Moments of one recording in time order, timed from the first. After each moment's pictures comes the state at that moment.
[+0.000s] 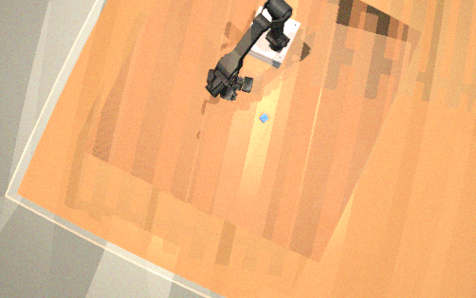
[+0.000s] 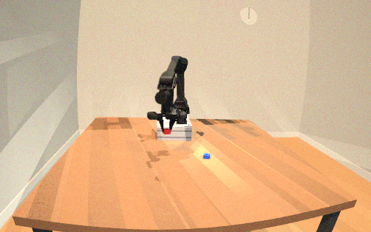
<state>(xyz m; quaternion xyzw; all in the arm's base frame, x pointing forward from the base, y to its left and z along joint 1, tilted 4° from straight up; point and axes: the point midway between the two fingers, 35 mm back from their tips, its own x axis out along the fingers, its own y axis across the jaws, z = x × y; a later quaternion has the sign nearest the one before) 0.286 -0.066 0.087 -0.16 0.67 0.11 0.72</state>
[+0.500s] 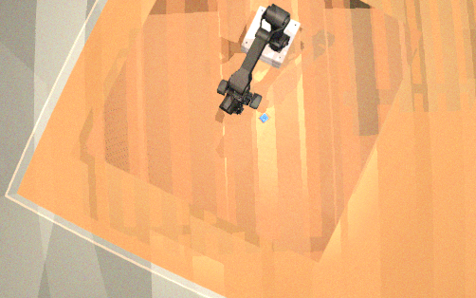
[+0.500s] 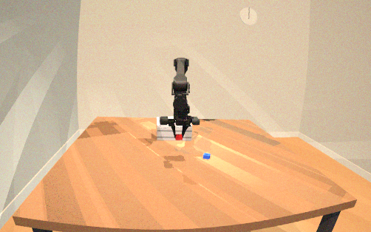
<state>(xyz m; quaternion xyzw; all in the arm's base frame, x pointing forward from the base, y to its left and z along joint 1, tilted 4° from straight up) 0.309 -0.005 0.068 -0.08 0.68 0.04 0.73</state>
